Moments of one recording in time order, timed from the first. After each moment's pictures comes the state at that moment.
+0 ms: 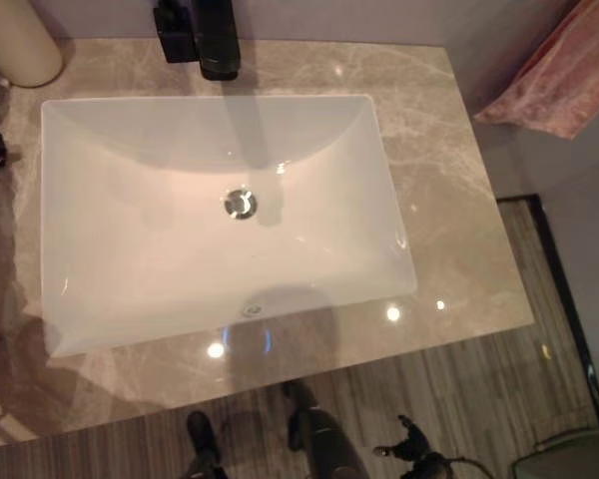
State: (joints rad) left arm -1.14 1.01 -0.45 0.92 -0.34 -0.17 0.33; right arm 0.00 -0.33 0.42 1.07 0.03 -0.15 -0.15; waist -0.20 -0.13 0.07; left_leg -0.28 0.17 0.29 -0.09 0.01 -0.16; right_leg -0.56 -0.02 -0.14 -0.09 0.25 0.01
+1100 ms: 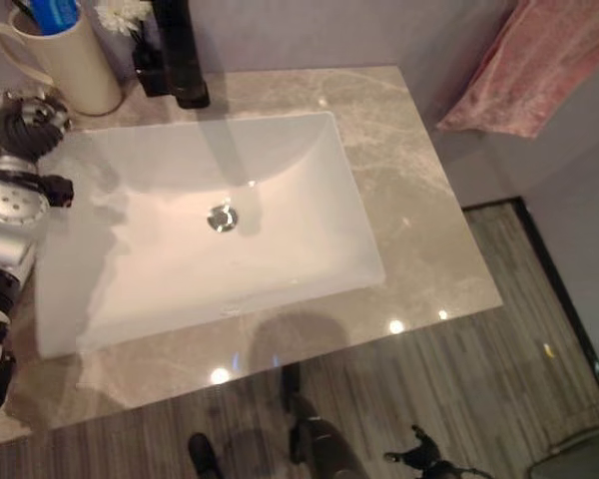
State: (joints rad) left arm -0.86 0.91 -0.36 0.80 -0.30 -0.16 0.33; right arm 0.02 -0.33 0.38 1.11 0.06 -0.12 -0.15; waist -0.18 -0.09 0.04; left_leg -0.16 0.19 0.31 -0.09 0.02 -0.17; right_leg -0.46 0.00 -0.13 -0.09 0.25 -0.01
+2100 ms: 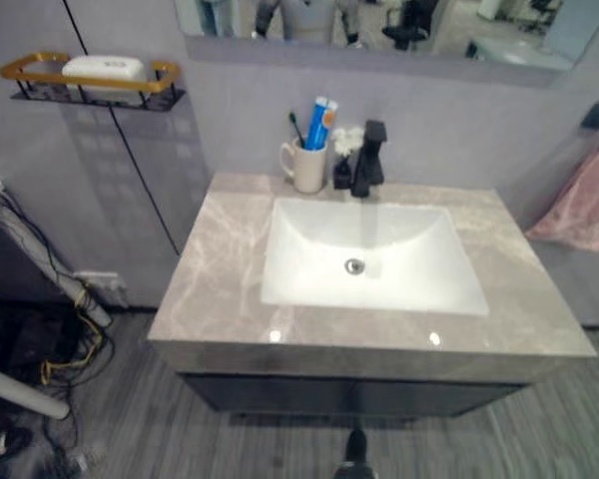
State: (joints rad) left arm 0.40 0.32 0.17 0.67 -0.28 -0.03 0.11; right arm 0.15 -0.26 0.07 1.26 0.02 -0.02 -0.04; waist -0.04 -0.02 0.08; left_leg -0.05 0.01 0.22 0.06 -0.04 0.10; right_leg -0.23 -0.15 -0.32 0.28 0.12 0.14
